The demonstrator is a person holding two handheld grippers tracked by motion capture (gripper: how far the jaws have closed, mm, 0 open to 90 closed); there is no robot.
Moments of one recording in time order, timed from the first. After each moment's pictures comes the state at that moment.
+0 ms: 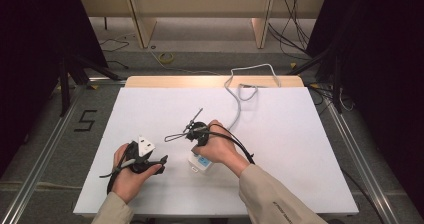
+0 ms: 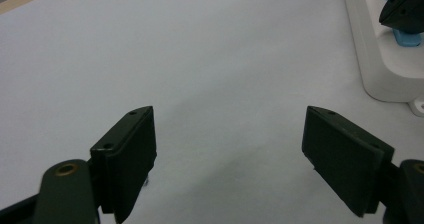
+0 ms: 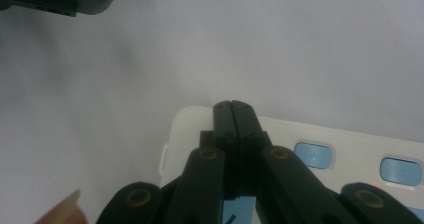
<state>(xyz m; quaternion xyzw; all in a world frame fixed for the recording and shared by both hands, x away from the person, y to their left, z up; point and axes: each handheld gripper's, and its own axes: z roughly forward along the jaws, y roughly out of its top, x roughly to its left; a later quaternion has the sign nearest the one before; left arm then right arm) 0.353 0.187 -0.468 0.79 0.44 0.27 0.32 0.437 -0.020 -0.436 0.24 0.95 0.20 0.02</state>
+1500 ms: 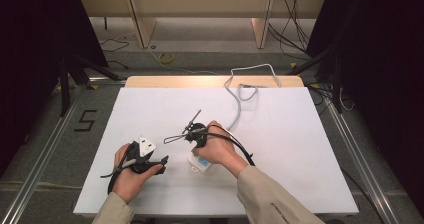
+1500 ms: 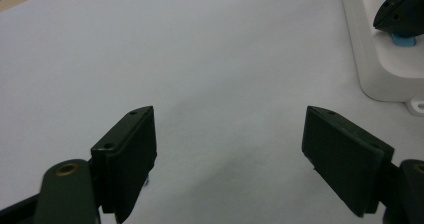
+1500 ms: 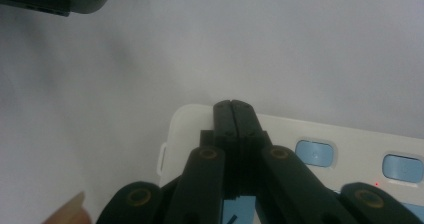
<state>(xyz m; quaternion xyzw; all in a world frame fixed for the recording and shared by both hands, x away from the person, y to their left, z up) 0.353 0.185 -0.469 0.79 0.44 0.27 0.32 0.434 -0.017 -0.438 0.25 0.95 0.19 0.03</state>
